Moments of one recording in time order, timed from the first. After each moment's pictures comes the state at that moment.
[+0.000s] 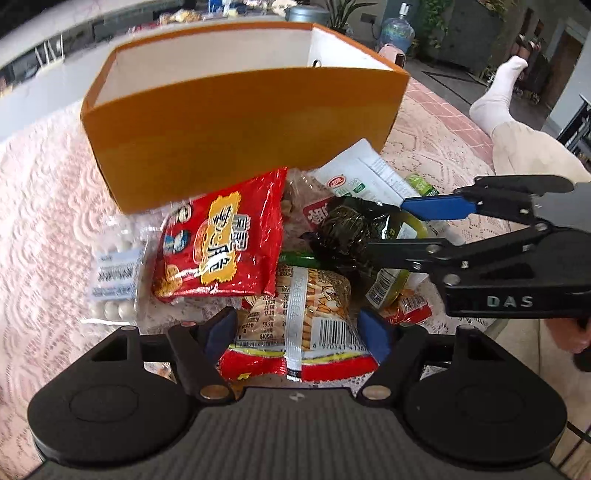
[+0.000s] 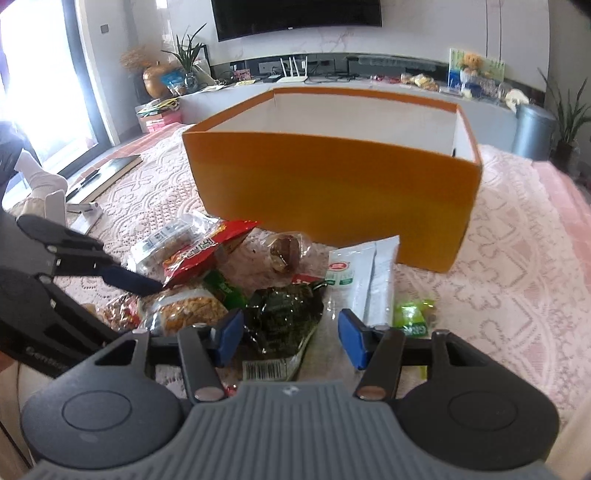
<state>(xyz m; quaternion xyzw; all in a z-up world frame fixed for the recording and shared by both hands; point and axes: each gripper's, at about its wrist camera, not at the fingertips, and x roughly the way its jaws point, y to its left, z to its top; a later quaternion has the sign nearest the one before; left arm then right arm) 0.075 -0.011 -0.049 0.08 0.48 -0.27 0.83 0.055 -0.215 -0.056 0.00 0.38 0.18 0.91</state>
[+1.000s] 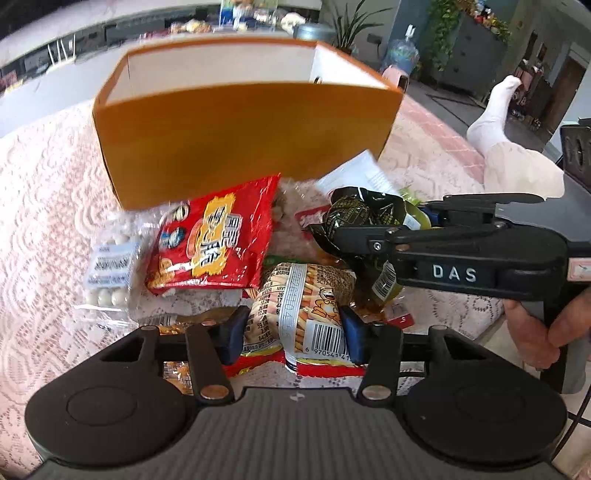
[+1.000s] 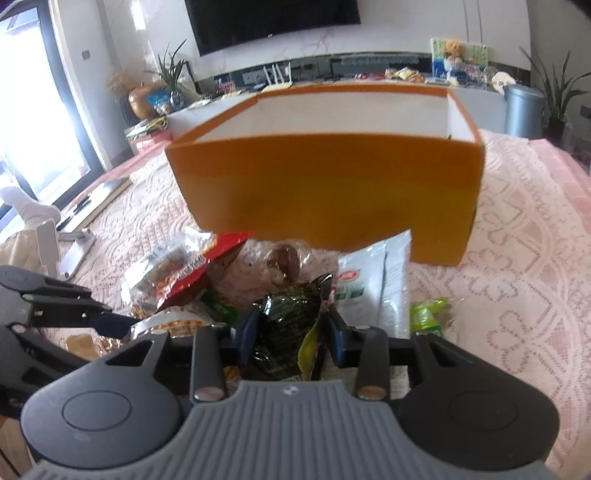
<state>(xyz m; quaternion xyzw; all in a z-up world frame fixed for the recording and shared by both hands) 0.051 -0.006 -0.044 0.05 0.45 -0.26 0.85 0.062 -0.211 -0.064 0.04 0.36 0.16 0.92</state>
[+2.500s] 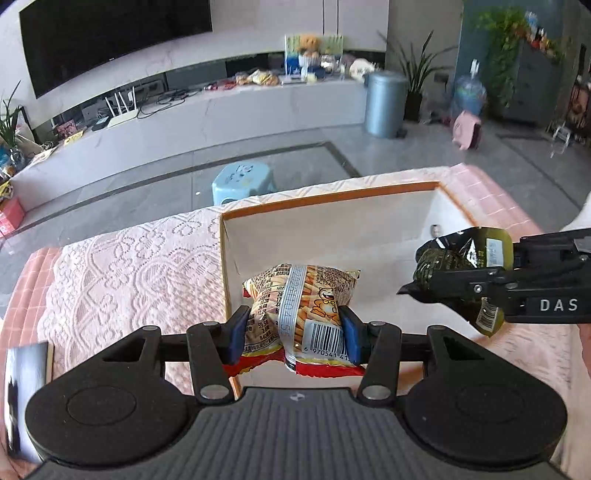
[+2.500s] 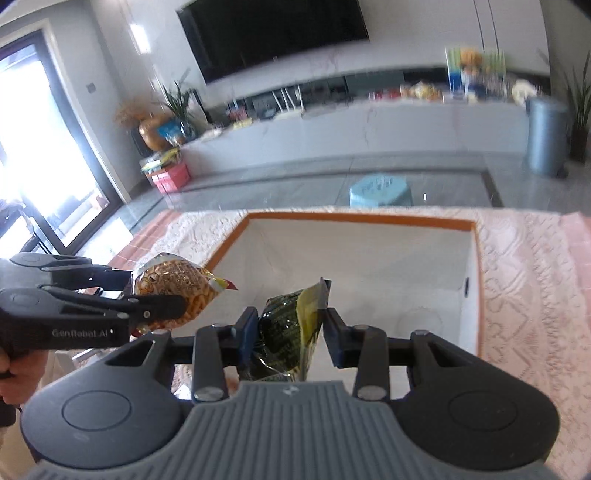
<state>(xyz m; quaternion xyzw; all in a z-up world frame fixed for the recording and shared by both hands) 0.204 -0.007 0.059 0.10 0.41 -0.15 0.89 0.233 -0.237 0.047 0.09 0.36 0.20 0.91</state>
